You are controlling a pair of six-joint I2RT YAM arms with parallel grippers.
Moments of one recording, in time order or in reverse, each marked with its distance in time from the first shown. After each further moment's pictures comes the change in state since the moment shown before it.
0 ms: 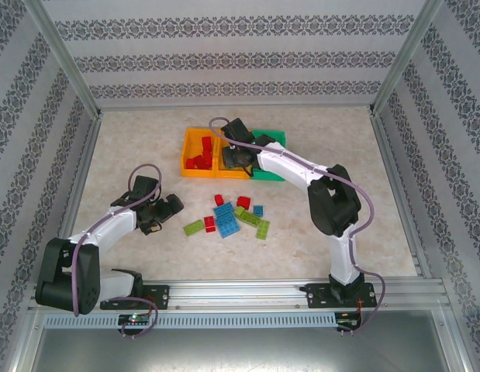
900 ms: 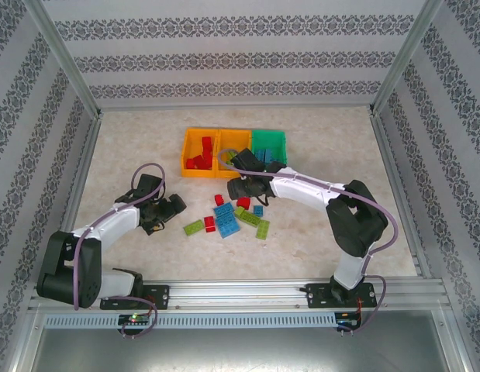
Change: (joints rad) left arm -0.035 0.060 0.039 -0.022 -0.017 -0.030; right arm 0.075 -0.270 -0.469 0.047 -0.003 0.038
